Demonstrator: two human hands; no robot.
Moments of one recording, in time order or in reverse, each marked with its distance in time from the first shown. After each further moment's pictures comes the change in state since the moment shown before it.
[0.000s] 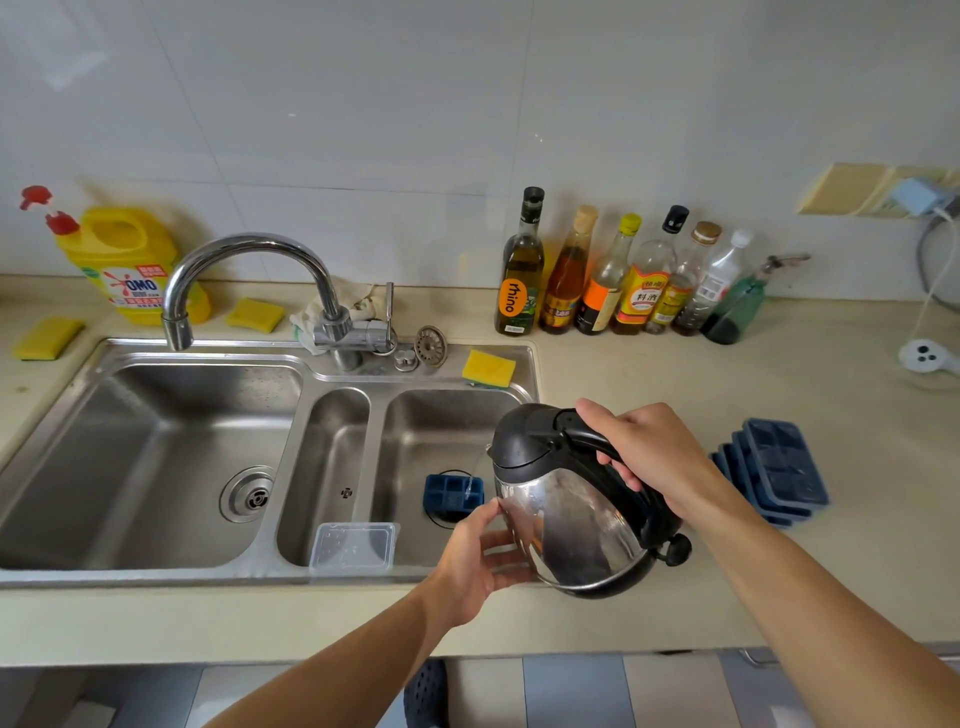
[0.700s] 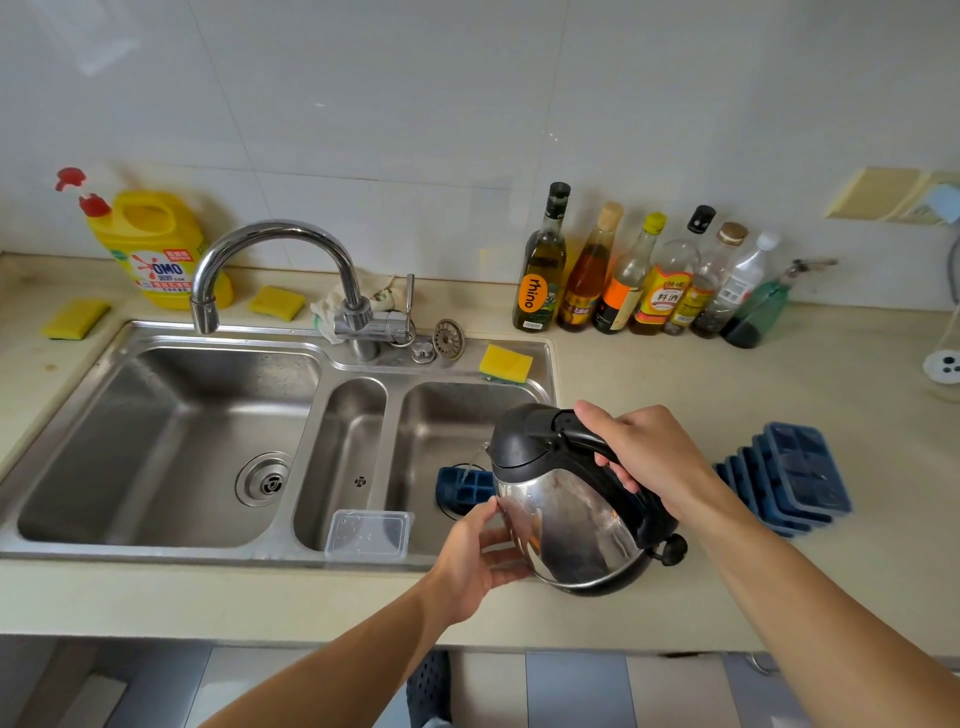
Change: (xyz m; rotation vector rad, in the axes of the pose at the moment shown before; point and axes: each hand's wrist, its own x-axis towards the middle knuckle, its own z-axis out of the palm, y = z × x) left_hand -0.012 0.003 -0.018 0.034 0.006 0.016; right_hand -0.006 -0.010 0.021 -0.020 -0.021 -0.017
